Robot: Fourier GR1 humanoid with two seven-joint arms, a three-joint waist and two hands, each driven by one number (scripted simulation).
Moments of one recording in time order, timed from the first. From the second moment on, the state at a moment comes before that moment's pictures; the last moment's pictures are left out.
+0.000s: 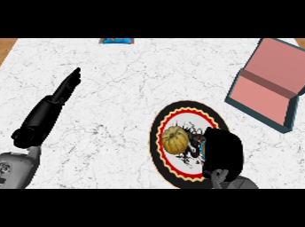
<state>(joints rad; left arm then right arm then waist) -0.22 0.41 -0.18 -1.52 0.04 -0.03 -0.09 -0.13 -0.06 0.47 -1.70 1.09 0.50 1.06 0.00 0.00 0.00</state>
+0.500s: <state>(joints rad) -0.22 0.39 -0.13 -1.51 0.01 -0.08 -0.09 -0.19 -0.08 0.51 -1.63 1.22 0.47 0.90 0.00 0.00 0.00</state>
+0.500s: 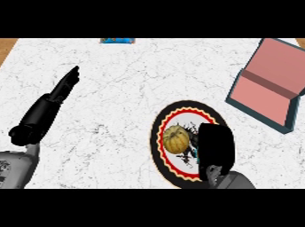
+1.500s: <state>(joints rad) -0.22 0.38 -0.11 -1.54 0.00 -0.10 -0.07 -0.44 -0.18 0.48 -1.84 1.01 0.30 0.18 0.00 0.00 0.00</state>
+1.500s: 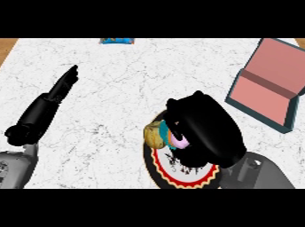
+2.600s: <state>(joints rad) -0.21 0.34 -0.10 -1.57 -0.04 -0.12 -0.06 -0.74 -0.39 -0.16 -1.38 0.87 0.28 0.17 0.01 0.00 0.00</state>
